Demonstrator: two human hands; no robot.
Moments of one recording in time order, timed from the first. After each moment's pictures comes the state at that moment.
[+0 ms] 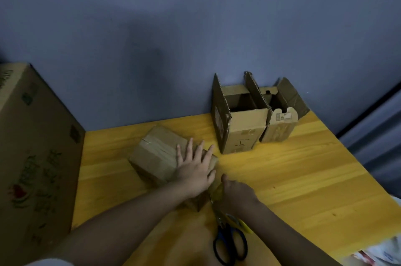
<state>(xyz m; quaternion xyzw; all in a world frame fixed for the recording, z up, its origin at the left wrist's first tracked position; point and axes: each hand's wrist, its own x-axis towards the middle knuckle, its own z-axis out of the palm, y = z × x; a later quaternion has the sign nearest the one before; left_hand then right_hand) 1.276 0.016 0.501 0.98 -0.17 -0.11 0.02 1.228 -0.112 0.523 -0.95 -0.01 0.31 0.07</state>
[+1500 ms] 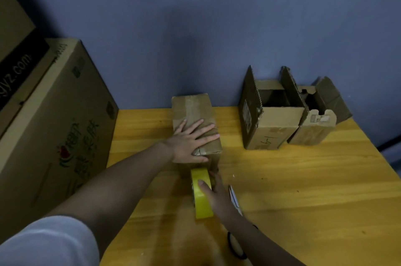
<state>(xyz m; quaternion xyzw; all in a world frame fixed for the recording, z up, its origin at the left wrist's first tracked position) 1.319 0.123 0.497 0.94 -0.32 -0.13 -0.02 1.200 -0.040 0.466 -0.75 0.10 0.27 0.60</state>
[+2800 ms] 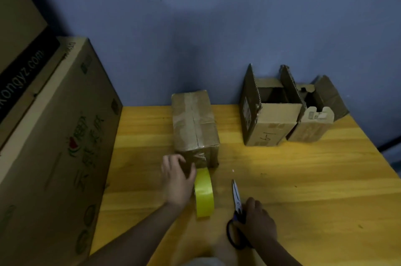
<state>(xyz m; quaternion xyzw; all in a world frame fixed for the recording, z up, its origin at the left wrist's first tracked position) 1.189 0.079 0.467 0.91 0.19 0.12 0.35 1.149 -0.133 0.423 -0.97 0.05 0.24 0.09</state>
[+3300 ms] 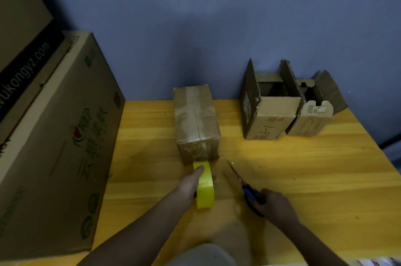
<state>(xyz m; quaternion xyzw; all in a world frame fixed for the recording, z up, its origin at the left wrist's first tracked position) 1.183 0.056 0.450 0.53 0.37 -0.25 0.72 1.169 -0.183 0.453 -0.96 0.01 0.24 0.12</state>
